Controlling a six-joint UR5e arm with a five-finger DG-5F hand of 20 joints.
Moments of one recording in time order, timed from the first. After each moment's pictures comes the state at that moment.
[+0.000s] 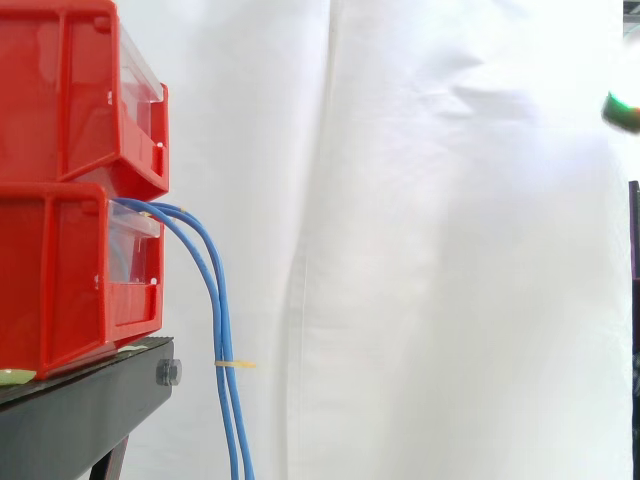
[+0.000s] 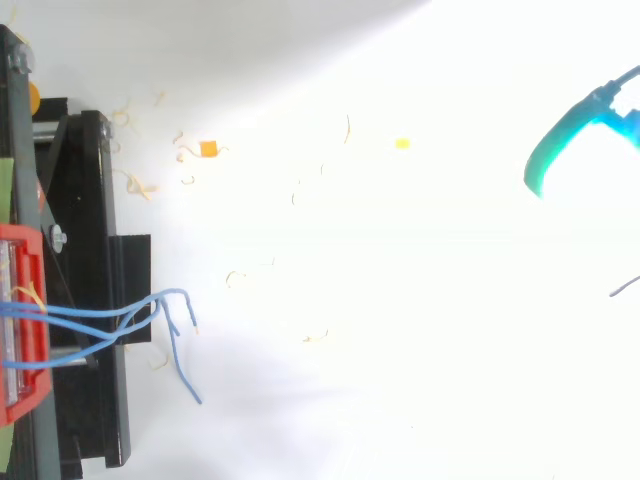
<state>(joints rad) 0.25 -1.69 -1.54 -3.33 -1.06 -0.21</state>
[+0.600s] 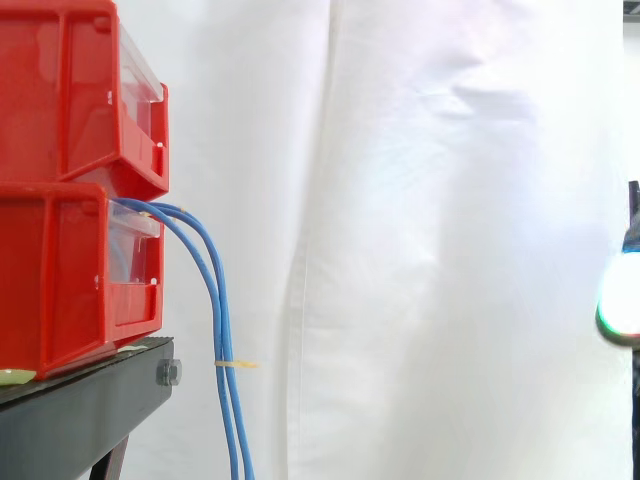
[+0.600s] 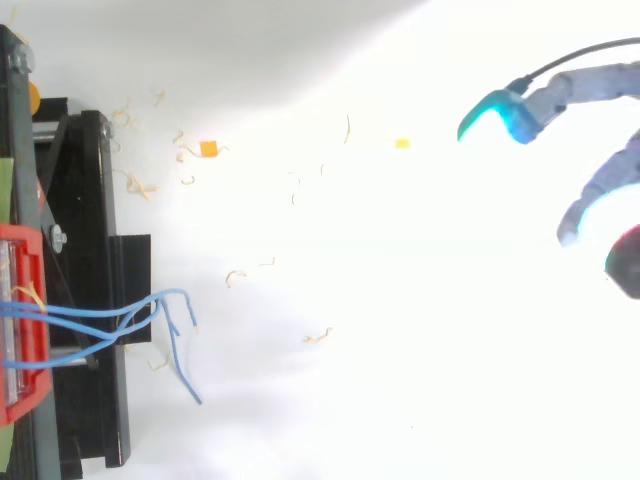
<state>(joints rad) 0.24 -1.83 -1.53 -3.30 -1.00 -0.39</state>
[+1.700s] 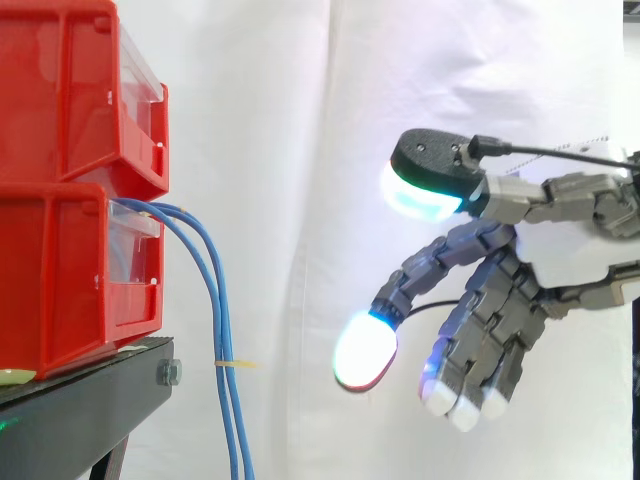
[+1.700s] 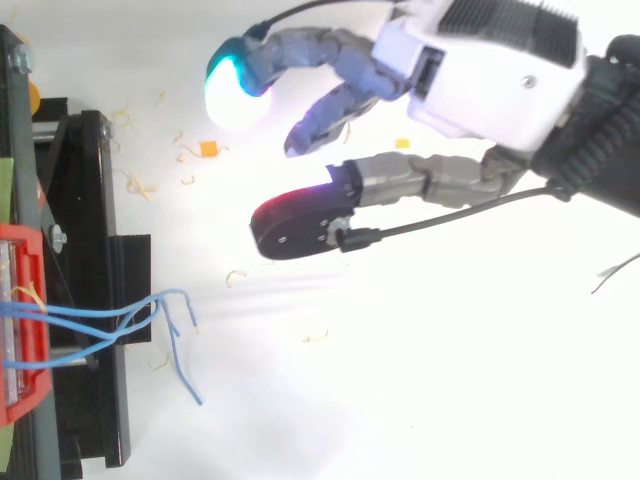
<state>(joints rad) 0.17 -2.18 -1.22 -3.07 -1.00 -0.66</state>
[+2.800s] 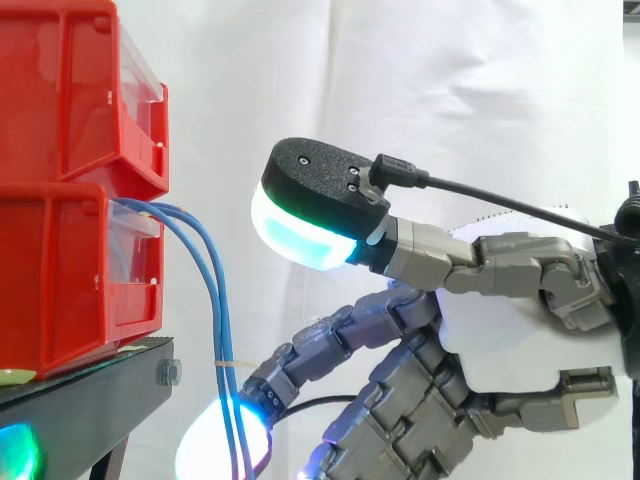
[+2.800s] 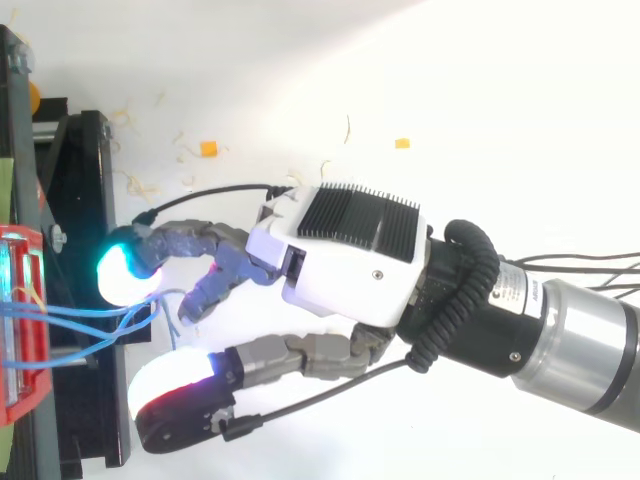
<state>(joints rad) 0.29 -2.36 -1.08 -2.97 -0.94 -0.49</state>
